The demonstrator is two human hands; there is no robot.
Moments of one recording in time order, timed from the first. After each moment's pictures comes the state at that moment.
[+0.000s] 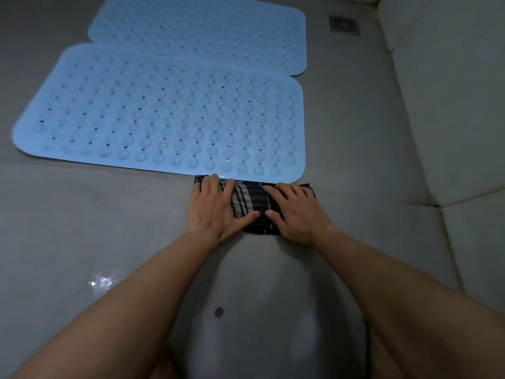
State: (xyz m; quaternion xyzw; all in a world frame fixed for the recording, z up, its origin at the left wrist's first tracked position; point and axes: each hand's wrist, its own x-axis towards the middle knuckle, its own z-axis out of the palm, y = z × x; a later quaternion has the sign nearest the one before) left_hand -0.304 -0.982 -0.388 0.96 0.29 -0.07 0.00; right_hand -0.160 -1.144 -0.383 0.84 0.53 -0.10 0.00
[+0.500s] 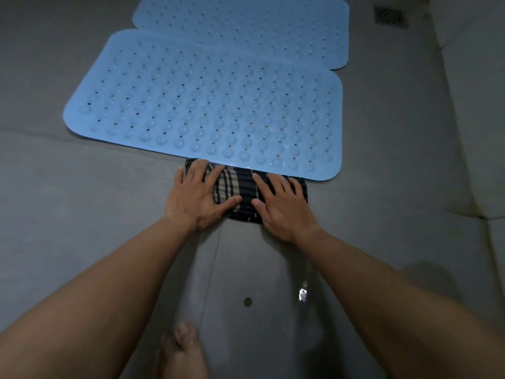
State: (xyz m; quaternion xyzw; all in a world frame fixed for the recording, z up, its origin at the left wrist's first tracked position) left_hand -0.374 -0.905 -0.398 0.95 0.31 -0.06 0.07; right_hand -0.226 -1.073 -0.399 0.84 0.53 -0.10 -0.02
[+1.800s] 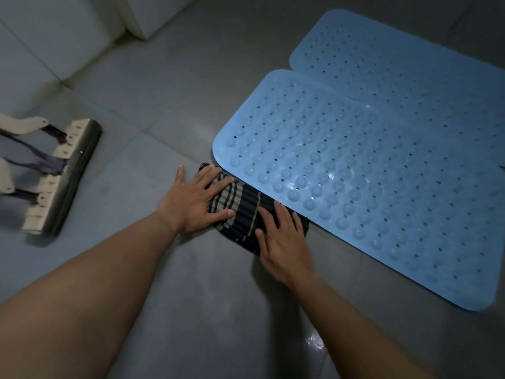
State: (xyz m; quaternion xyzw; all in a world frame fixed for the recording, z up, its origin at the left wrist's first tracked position) left_hand -0.548 -0.673 -0.374 0.93 0.35 -0.13 0.05; right_hand -0.370 -0.852 -0.384 0.76 0.60 -0.20 -0.11
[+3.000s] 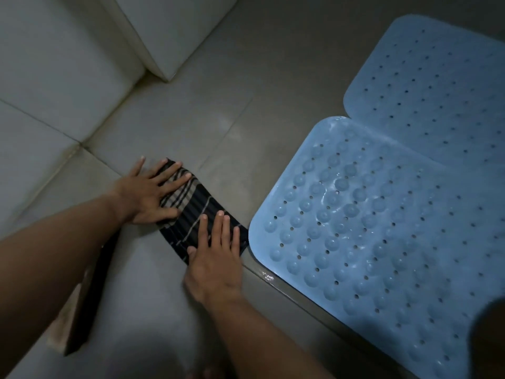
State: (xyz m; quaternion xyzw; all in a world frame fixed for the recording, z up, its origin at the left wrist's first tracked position) left_hand -0.618 -0.398 -0.349 0.85 0.34 -0.39 -0.02; right_hand -0.492 -0.596 -0.383 0.72 0.60 -0.32 -0.12
